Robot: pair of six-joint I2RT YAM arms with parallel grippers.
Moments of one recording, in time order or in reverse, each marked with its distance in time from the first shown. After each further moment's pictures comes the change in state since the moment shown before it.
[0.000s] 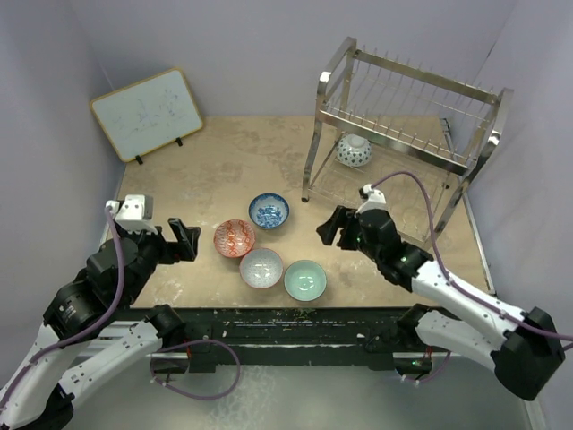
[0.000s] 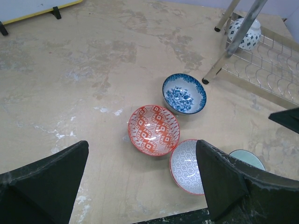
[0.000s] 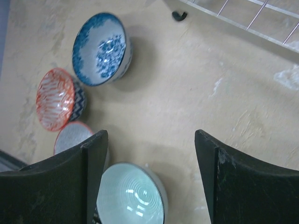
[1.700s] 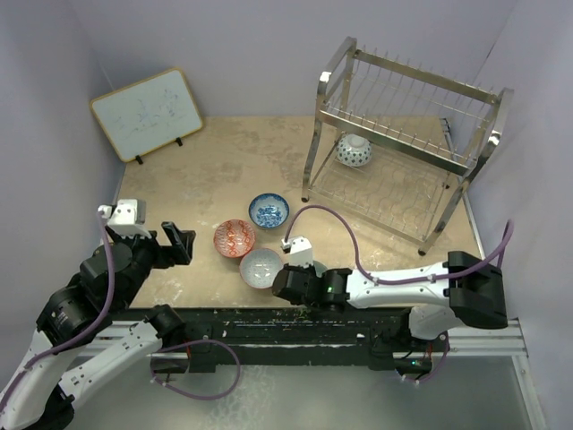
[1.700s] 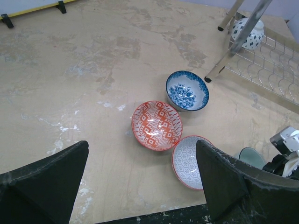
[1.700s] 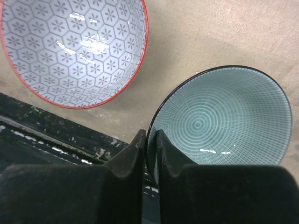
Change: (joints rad) left arm 0.000 -0.026 0.015 -0.058 -0.011 -0.026; right arm 0.730 0.457 0.256 -0.341 0.394 0.226
